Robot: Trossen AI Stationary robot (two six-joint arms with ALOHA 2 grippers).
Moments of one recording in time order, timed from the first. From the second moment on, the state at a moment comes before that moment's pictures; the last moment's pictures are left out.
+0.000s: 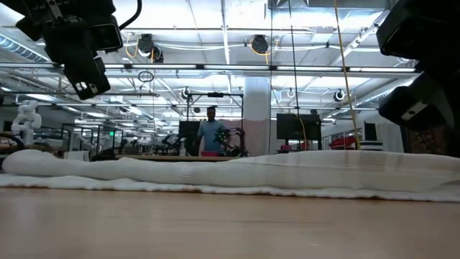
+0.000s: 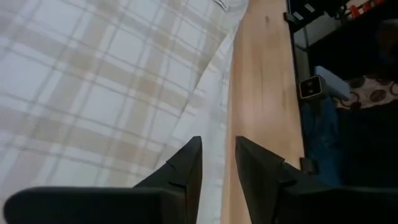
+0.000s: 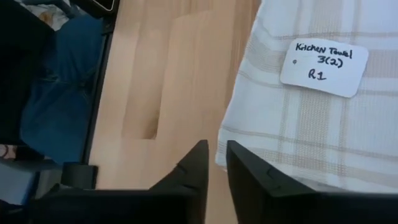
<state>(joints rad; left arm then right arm) 0.14 0.76 0.52 -0.51 0.50 -0.36 0.50 1.33 0.58 -0.08 -0.15 0.58</state>
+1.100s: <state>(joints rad) -0.19 1.18 0.52 -0.64 -0.09 -0.73 0.50 1.33 0.58 -0.03 0.02 0.39</state>
